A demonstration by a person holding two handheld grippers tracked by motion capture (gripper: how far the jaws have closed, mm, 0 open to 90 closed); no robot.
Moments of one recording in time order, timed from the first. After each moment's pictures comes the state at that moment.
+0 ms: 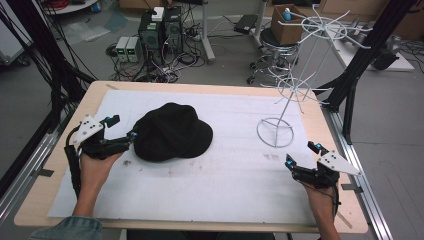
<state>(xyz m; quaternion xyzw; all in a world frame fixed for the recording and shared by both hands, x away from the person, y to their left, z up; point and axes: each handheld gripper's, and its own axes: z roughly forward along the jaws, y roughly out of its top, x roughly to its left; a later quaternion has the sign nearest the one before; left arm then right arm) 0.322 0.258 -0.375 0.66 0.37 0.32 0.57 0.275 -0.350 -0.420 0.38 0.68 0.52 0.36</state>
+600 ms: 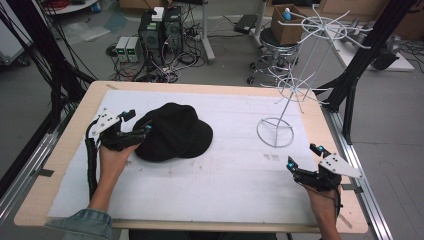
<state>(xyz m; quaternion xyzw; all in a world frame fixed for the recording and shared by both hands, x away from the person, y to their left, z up) 0.357 0.227 -0.388 0.65 0.37 0.29 0.60 0.268 -0.352 -0.421 0.38 0.68 0.51 0.36</state>
